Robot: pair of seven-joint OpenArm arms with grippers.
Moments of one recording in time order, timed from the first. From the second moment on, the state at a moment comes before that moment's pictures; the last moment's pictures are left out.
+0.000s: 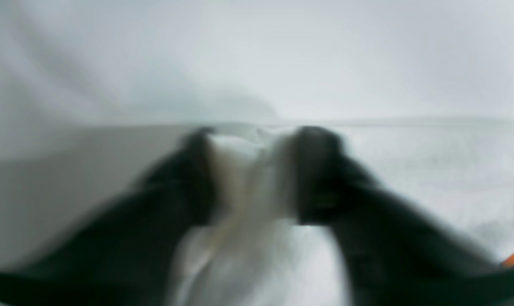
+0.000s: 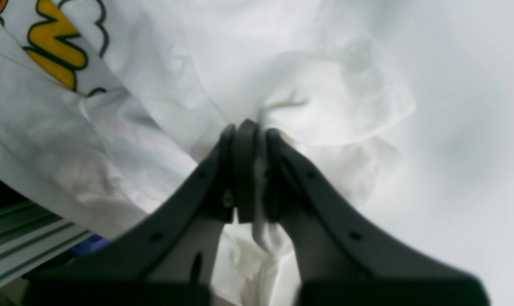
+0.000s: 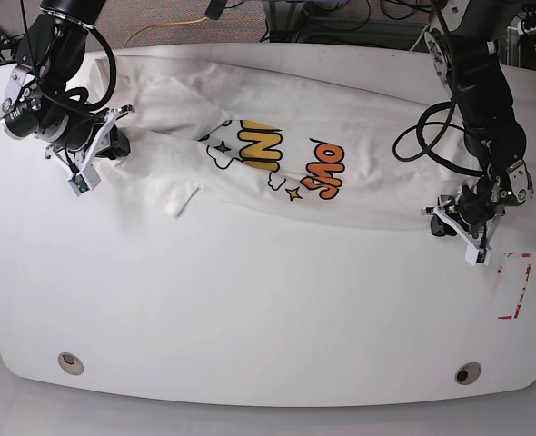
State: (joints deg) left arm -18.1 -14.0 -24.8 62.1 -12.8 -33.7 45.0; right arm -9.3 16.2 29.3 105.7 43.9 41.0 -82.1
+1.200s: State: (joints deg) left arm 7.6 -13.4 -35.2 96.9 -13.1 -43.0 44.3; right arm -25.5 18.4 36.4 108.3 61.0 40.9 -82.6
